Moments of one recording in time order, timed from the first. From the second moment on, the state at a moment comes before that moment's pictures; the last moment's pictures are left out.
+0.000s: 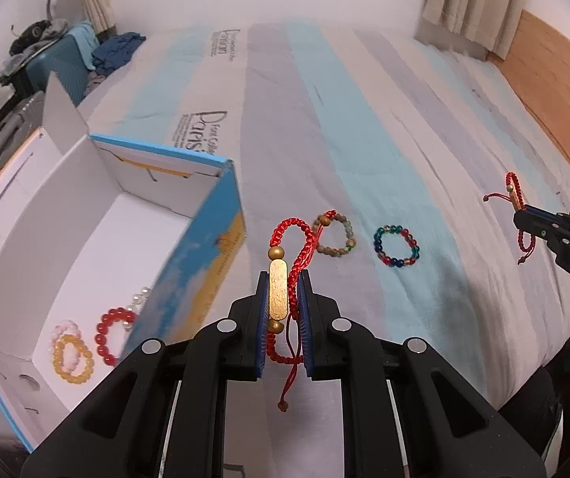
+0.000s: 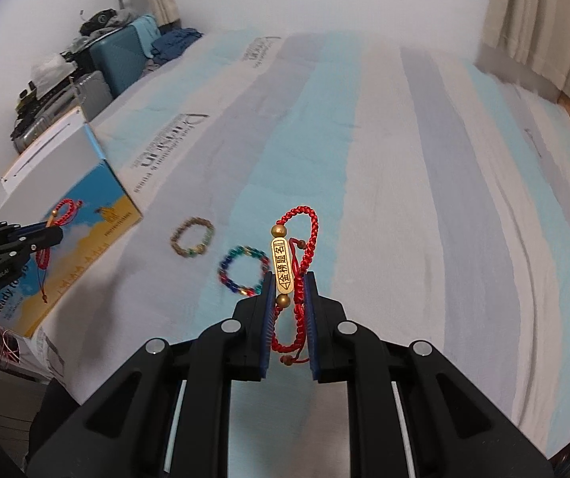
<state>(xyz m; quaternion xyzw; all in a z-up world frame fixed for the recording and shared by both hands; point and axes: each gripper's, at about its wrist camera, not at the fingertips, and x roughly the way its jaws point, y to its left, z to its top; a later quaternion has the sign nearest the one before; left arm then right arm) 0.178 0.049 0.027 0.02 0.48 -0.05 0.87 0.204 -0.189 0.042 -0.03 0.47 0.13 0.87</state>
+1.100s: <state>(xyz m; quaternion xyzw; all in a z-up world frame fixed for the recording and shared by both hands) 0.131 0.185 0.076 -0.01 0.46 0.04 0.89 0.187 0.005 0.094 -0.09 0.42 0.26 0.87</state>
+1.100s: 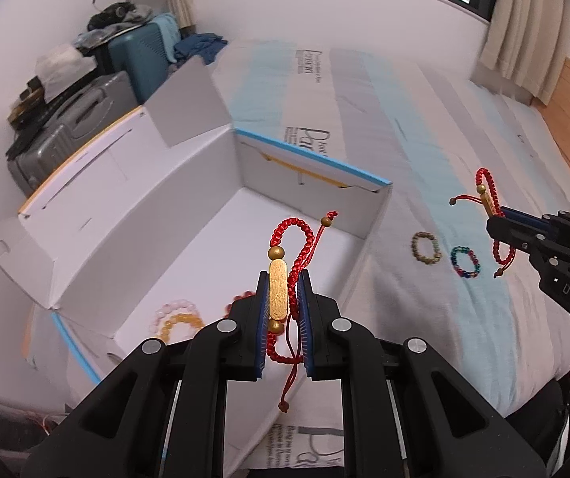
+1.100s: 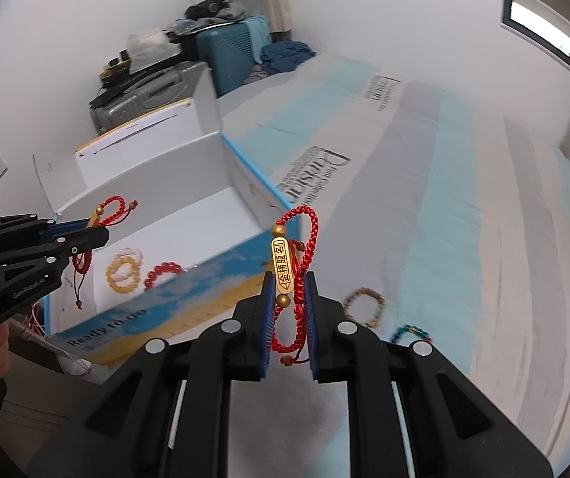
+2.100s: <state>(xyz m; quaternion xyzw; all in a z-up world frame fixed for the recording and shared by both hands) 0.137 0.282 0.022 -0.05 0.54 0.05 0.84 0.187 0.165 0.058 -0.20 0.46 0.36 0.78</state>
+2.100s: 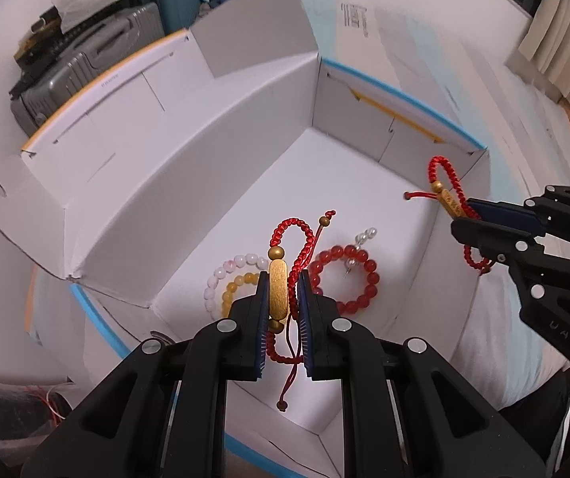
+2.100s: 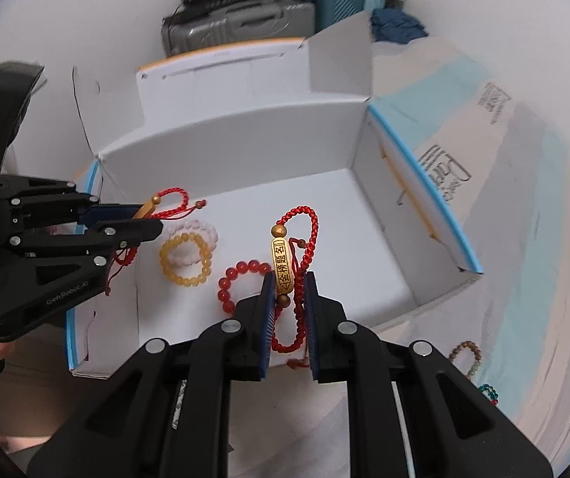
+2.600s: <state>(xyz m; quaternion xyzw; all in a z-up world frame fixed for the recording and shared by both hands) 0.153 0.293 -0.023 -0.05 0.60 0.03 0.80 0.200 0.203 0.006 -0.23 0.52 0.37 0.73</state>
